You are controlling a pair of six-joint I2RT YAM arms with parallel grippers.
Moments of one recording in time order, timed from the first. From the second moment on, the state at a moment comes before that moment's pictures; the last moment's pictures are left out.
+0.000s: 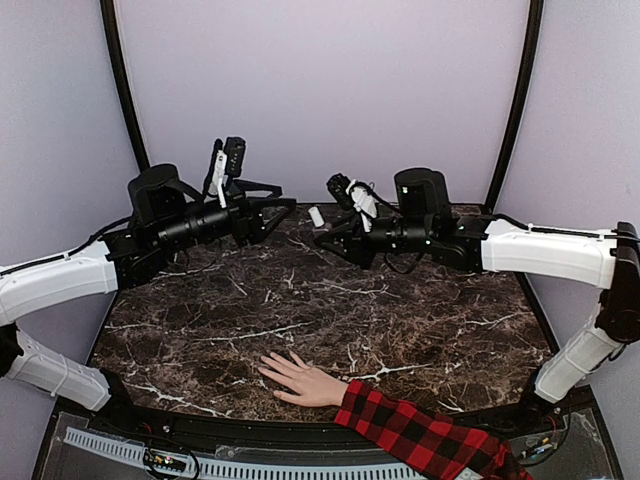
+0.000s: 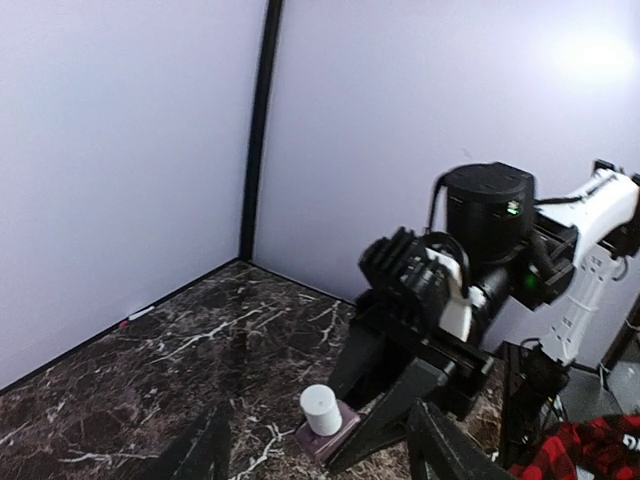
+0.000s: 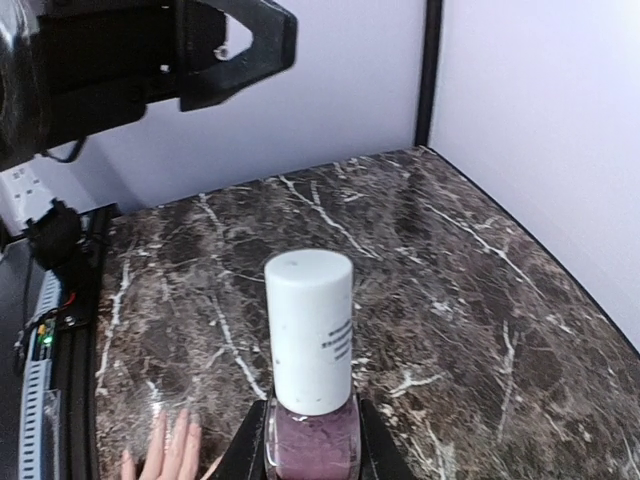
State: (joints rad) left arm -0.76 1.24 0.97 0.29 0.29 -0.17; right arm 0.87 1.53 1.17 0.04 -0.33 -0.10
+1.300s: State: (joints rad) left arm -0.76 1.34 0.97 0.42 1.01 -0.07; right arm 0.87 1.61 1.29 -0.09 -1.10 -0.15
